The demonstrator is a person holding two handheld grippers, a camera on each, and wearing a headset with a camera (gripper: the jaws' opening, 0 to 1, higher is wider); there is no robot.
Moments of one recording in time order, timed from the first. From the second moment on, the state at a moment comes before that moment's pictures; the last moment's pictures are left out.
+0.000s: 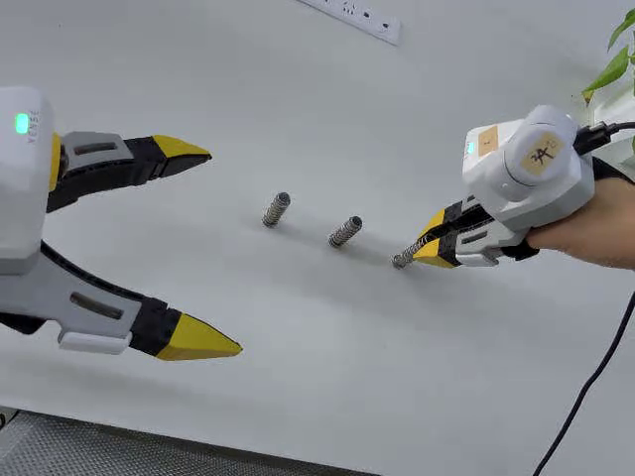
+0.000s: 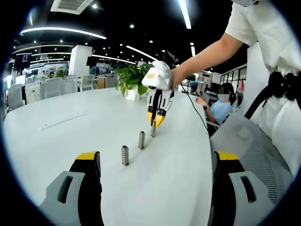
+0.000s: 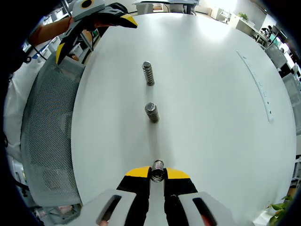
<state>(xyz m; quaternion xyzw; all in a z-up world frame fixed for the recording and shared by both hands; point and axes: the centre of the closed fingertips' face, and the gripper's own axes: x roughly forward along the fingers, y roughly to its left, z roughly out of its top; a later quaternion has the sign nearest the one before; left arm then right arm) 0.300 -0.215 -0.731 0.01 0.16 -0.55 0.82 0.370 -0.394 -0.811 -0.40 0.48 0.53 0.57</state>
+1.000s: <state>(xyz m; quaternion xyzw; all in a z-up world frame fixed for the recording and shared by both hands) 0.299 -0.210 -0.731 0.01 0.16 -0.55 0.82 0.374 -0.395 -0.826 -0.40 0.48 0.53 0.57</state>
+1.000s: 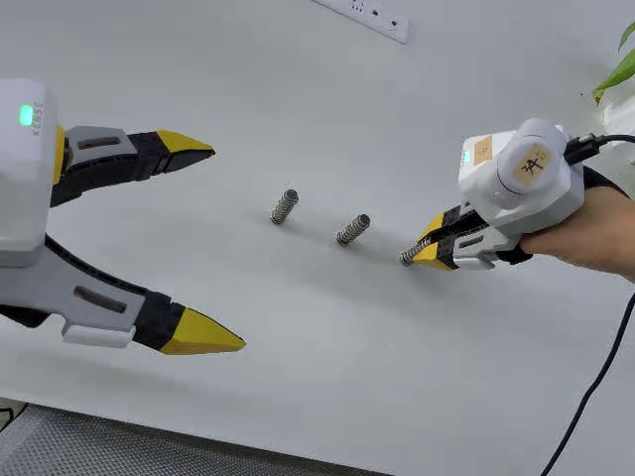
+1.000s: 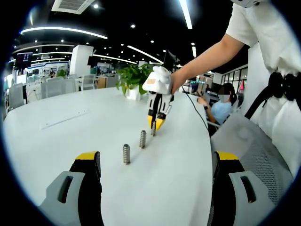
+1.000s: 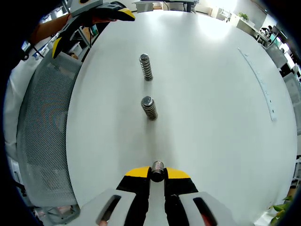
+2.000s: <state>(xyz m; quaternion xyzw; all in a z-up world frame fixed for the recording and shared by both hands) 0.298 -0.211 -0.725 0.03 0.16 -0.55 0.82 0.373 -0.395 -0.803 -0.38 0.47 0.53 0.60</state>
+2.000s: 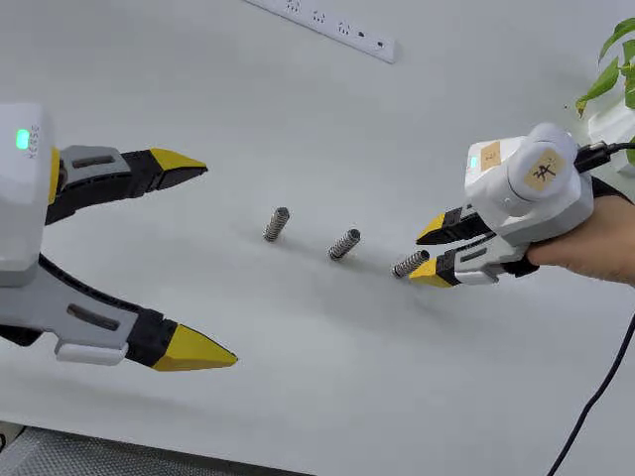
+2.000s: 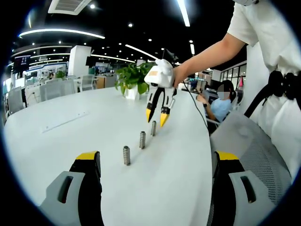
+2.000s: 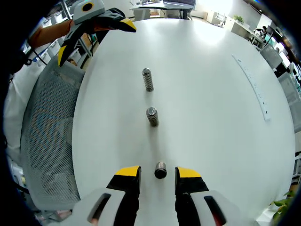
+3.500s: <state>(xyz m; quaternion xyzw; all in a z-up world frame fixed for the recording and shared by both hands) 0.306 -0.197 -0.733 0.10 0.22 -0.54 0.81 0.304 -0.439 -0.733 -0.11 0.28 0.49 0.82</state>
